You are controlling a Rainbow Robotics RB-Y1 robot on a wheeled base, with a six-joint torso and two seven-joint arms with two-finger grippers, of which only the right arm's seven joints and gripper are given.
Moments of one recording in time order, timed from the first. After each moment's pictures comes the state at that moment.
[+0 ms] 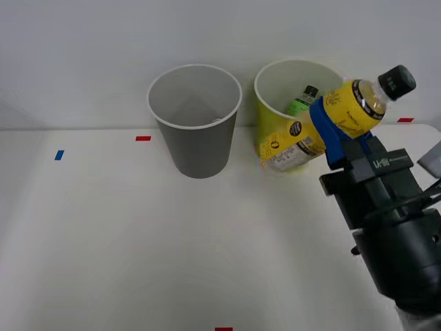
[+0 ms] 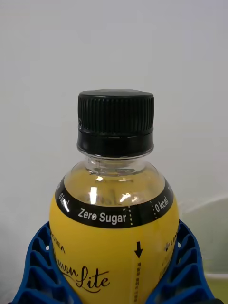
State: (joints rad) arm 0.27 -0.55 0.39 -2.44 -1.37 -0.27 2.23
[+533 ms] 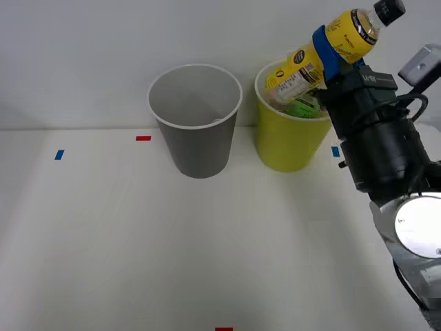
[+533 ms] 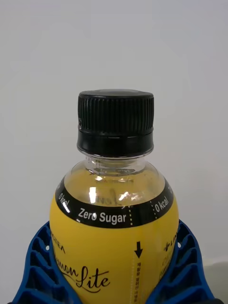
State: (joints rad) arm -0.13 -0.39 0.20 -2.09 -1.45 -0.14 2.23
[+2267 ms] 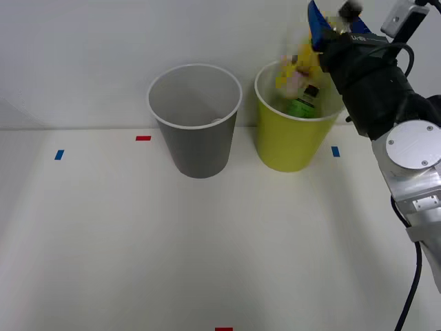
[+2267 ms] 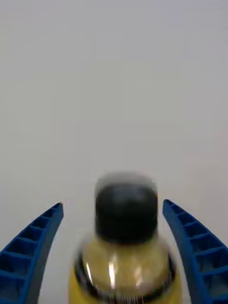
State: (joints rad) arm -0.43 -0.38 0.08 -1.70 -1.46 0.00 2.31
